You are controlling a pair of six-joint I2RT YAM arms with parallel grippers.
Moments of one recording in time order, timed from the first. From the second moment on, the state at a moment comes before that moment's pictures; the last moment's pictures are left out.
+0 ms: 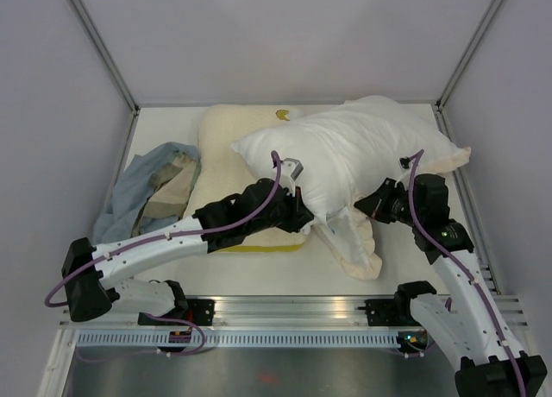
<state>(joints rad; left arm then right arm) -1.09 1.27 1.05 -0.26 -0.13 -0.63 0.14 0.75 0.71 -0.49 -0.43 0.59</state>
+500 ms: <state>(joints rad) -1.08 1.16 0.95 -0.26 -0.10 -0.63 0.15 0.80 0.67 -0.40 -0.22 0.60</state>
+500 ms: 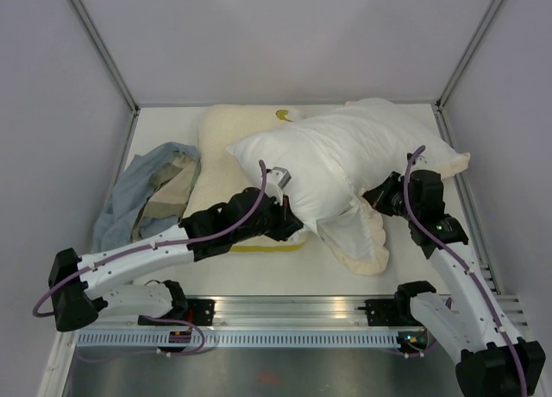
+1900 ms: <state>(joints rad) -1.25 1.03 0.71 -0.16 0.08 -0.71 0.07 0.74 0.91 -0.58 0.01 0.53</state>
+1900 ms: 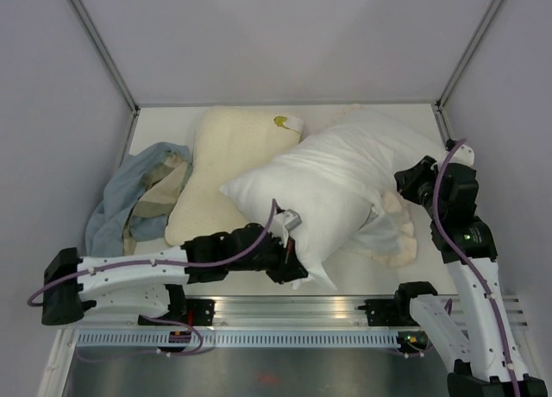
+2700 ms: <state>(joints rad) -1.23 0.85 1.04 -0.67 -0.44 -0.73 0.06 0.73 1.01 -0.61 -0.11 0.47</state>
